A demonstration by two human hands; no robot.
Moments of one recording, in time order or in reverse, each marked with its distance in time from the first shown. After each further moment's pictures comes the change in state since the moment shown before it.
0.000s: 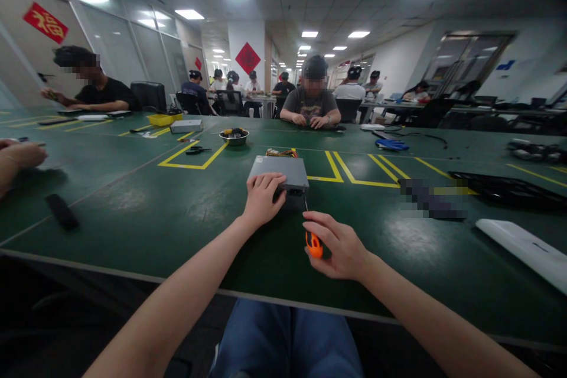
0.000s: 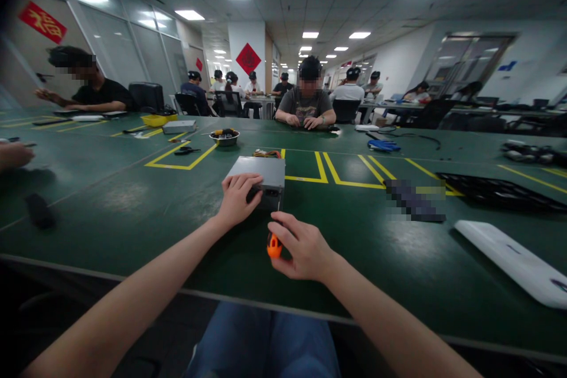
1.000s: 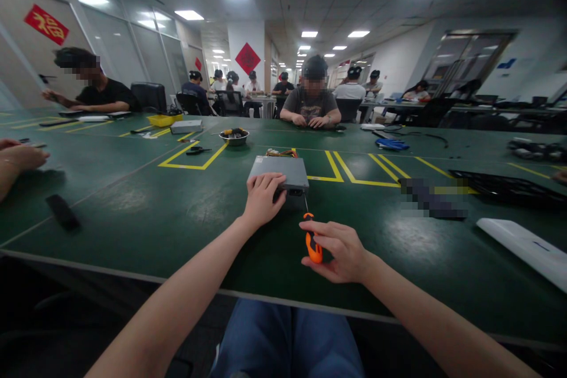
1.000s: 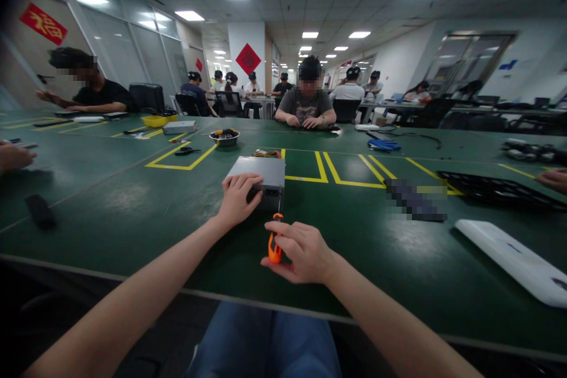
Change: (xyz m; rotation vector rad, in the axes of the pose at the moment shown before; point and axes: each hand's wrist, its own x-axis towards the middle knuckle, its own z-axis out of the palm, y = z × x) left_hand 0.000 0.000 -0.001 0.004 0.017 0.008; right_hand 0.002 -0.002 -0.001 0.102 0.106 -0.138
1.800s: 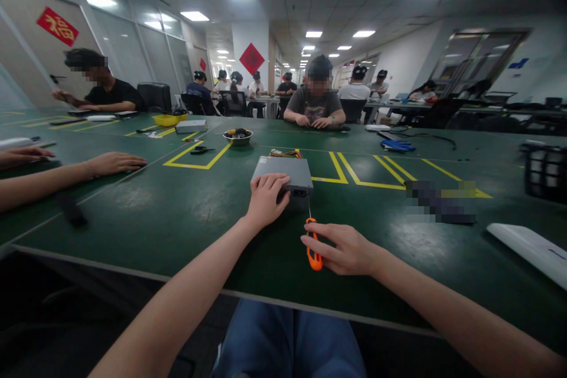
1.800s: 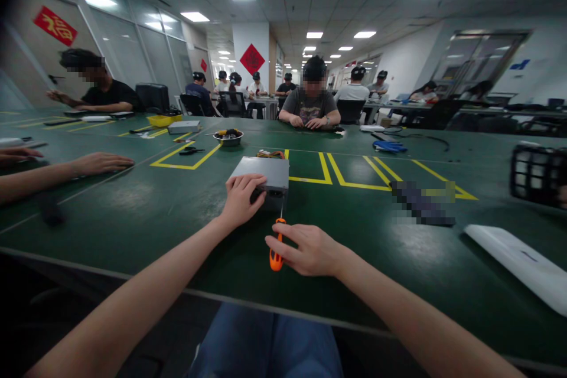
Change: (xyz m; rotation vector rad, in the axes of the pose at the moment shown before) left_hand 0.000 -0.001 -0.001 -0.002 -0.017 -0.001; right_hand -0.005 0.017 -0.004 -0.149 -0.239 -0.173
